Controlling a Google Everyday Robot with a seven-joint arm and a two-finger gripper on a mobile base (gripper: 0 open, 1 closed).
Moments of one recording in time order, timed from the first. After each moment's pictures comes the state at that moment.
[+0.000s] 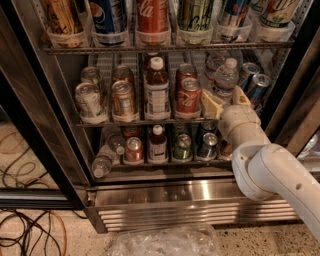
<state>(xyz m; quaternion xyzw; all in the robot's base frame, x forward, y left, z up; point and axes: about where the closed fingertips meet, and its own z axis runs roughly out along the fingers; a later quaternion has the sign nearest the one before) 0.633 -0.195 0.863 -0.03 0.68 0.06 0.73</state>
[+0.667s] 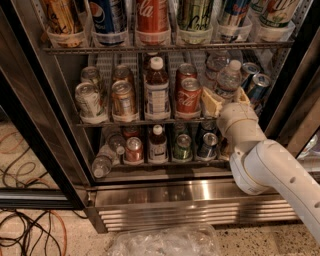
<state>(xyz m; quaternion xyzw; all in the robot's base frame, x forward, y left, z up) 0.650 -0.203 0.857 -0.02 0.68 0.05 0.73</state>
